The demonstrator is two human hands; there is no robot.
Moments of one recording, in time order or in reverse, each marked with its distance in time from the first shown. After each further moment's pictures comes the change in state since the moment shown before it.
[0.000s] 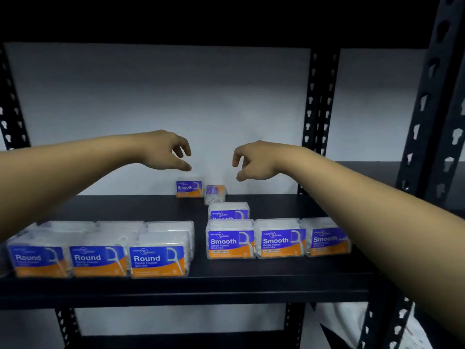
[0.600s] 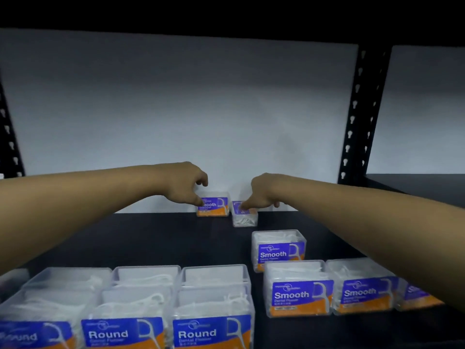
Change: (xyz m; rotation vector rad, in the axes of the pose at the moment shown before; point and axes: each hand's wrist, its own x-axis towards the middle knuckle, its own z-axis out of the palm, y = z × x) left_hand 0.075 -0.078 0.055 0.217 -0.129 0.154; right_hand 0.131 -0.029 0.068 -0.182 -0.210 0.279
